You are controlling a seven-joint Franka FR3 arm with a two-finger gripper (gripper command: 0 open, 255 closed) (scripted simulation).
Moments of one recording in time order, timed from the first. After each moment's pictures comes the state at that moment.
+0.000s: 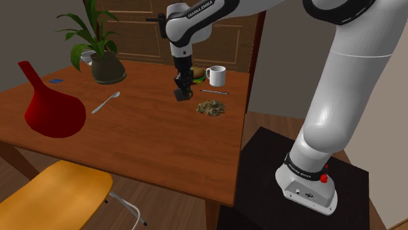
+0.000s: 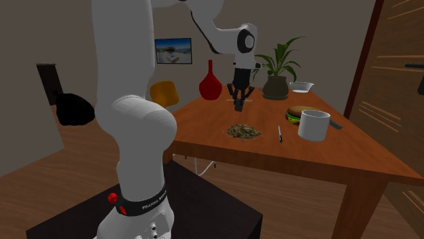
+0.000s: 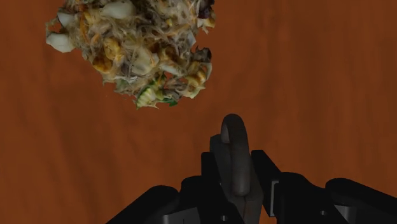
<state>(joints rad) 0.00 0.09 0.07 -1.96 0.05 1.96 -0.21</state>
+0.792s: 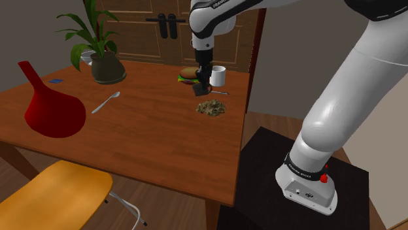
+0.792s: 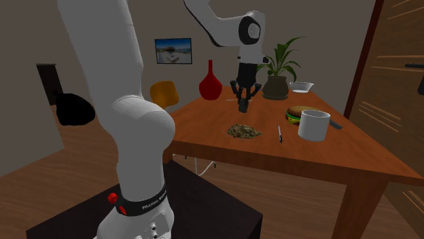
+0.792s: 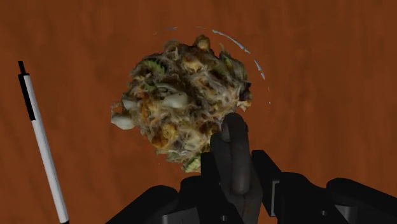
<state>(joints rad) -0.06 -0.13 0.01 -2.16 0.04 1.93 -0.32</state>
